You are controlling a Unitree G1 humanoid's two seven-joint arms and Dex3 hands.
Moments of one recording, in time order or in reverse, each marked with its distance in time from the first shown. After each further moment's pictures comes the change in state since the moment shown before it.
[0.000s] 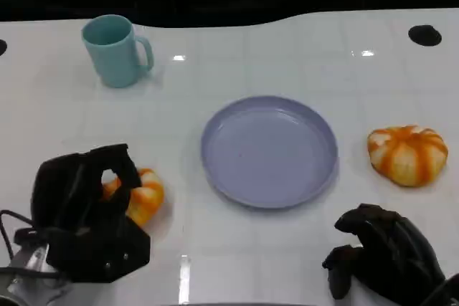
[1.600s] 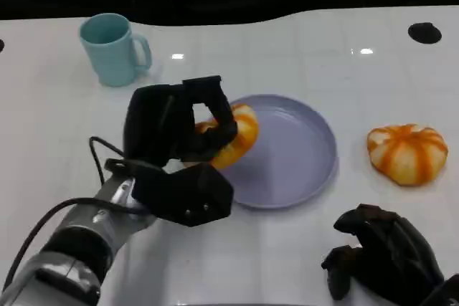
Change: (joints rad) left arm -0.252 -0.217 -0.021 0.017 0.088 -0.017 0.023; right arm -0.001 0.002 0.002 0.003 -0.001 0.002 0.000
